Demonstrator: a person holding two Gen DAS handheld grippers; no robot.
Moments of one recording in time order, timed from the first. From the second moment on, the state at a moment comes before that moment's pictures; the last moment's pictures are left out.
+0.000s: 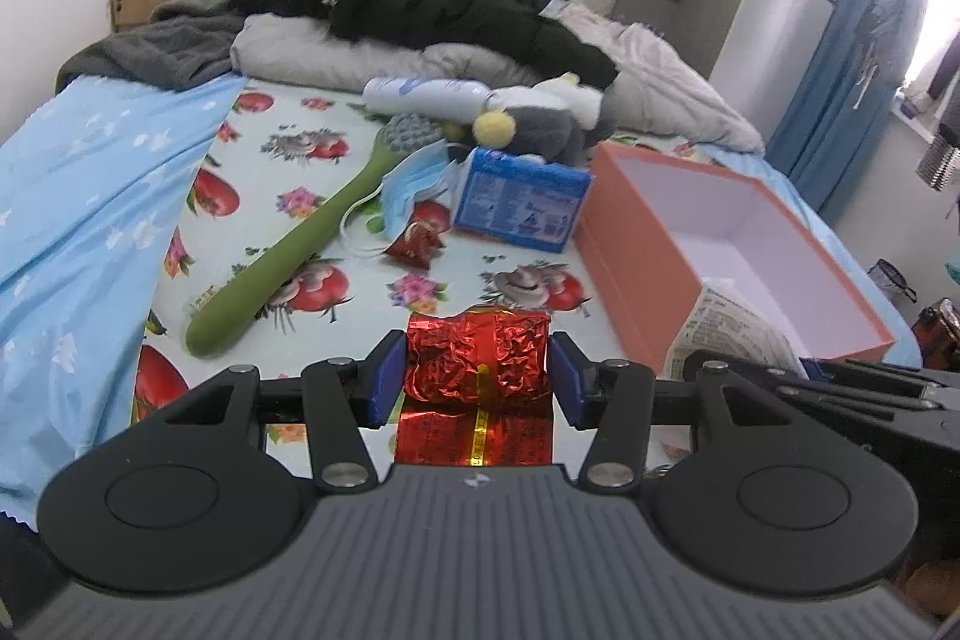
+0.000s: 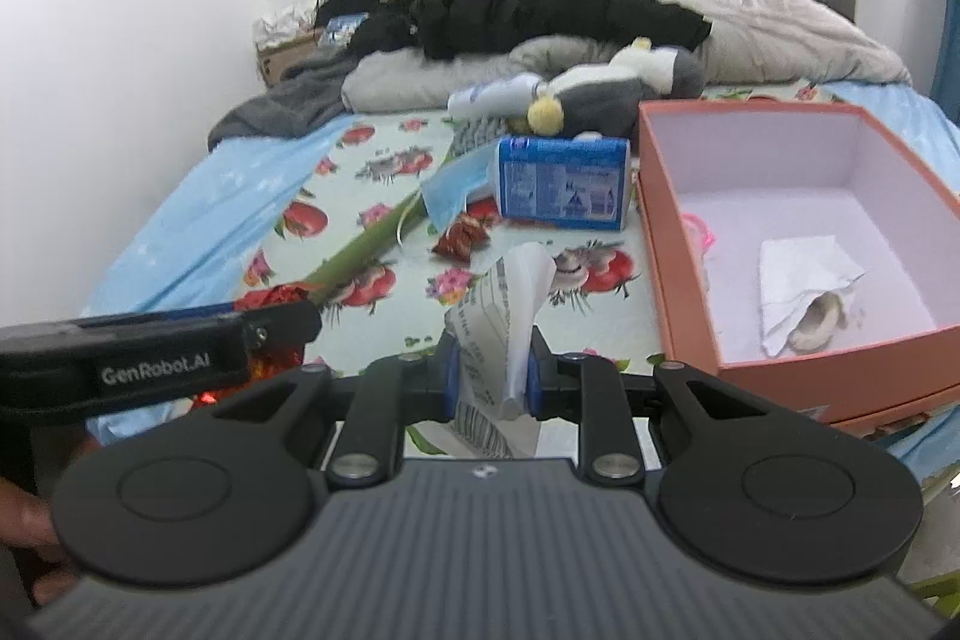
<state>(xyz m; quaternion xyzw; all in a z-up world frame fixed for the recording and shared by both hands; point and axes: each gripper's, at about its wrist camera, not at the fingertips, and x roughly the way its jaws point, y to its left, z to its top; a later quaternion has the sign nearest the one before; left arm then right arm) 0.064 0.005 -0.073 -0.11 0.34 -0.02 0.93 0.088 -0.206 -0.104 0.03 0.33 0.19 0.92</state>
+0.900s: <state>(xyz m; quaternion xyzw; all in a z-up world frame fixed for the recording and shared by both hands) 0.109 -0.115 -0.042 -0.10 0.34 -0.20 0.92 0.048 -0.328 -0.067 0.09 0.28 0.05 0.96</state>
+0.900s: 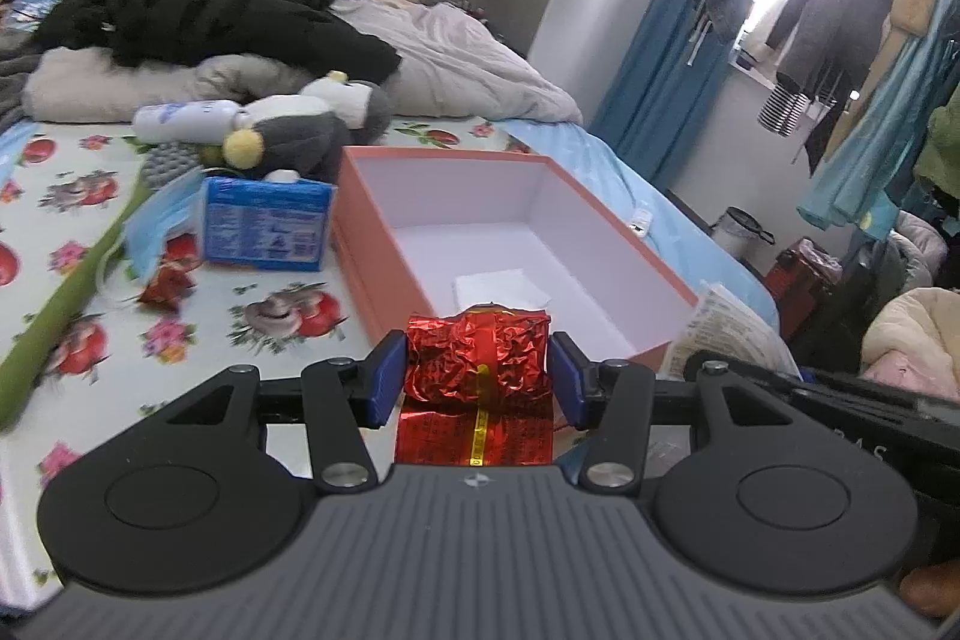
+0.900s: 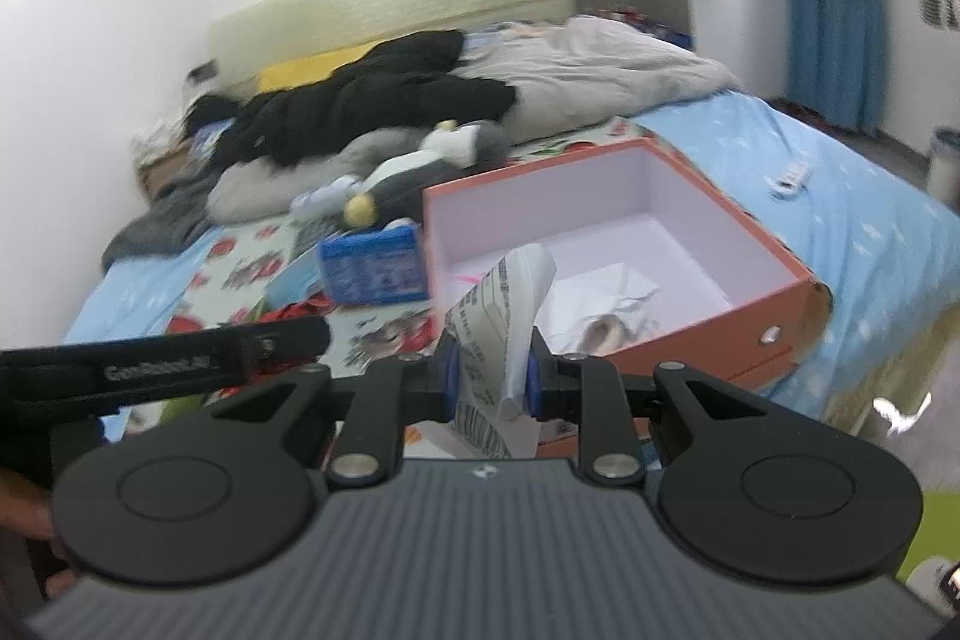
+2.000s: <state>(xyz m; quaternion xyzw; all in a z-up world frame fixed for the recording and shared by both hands) 0.363 -0.231 -0.148 -0.05 0.45 -0.20 0.87 0.268 -0.424 -0.180 0.14 0.39 0.01 0.91</state>
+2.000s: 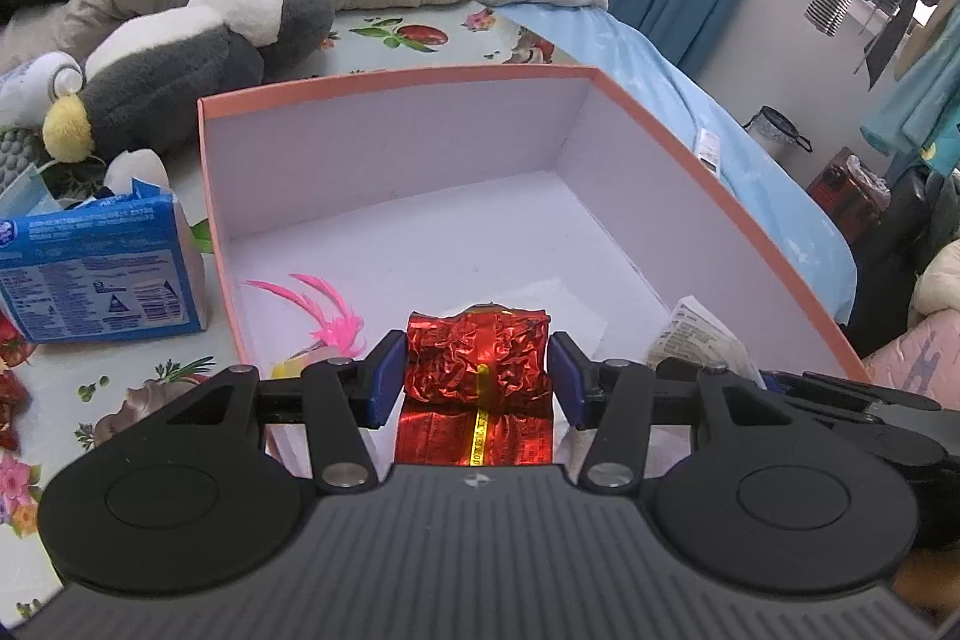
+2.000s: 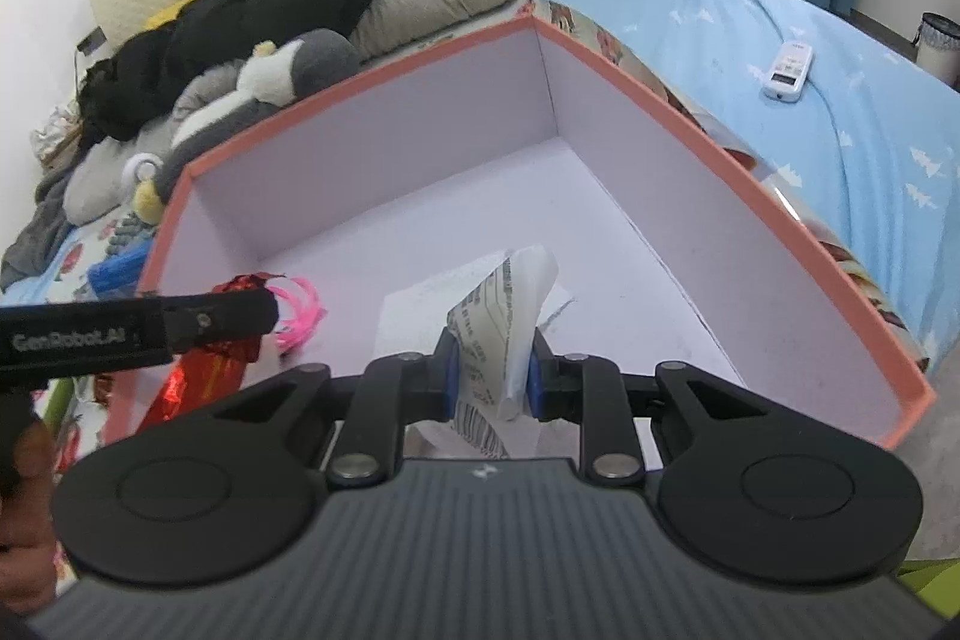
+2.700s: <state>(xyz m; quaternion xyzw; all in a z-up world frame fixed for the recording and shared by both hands) 0.285 -0.182 -0.085 -0.04 0.40 -0.19 0.89 0.217 -0.402 -0.134 0.14 0.36 0.02 0.92</state>
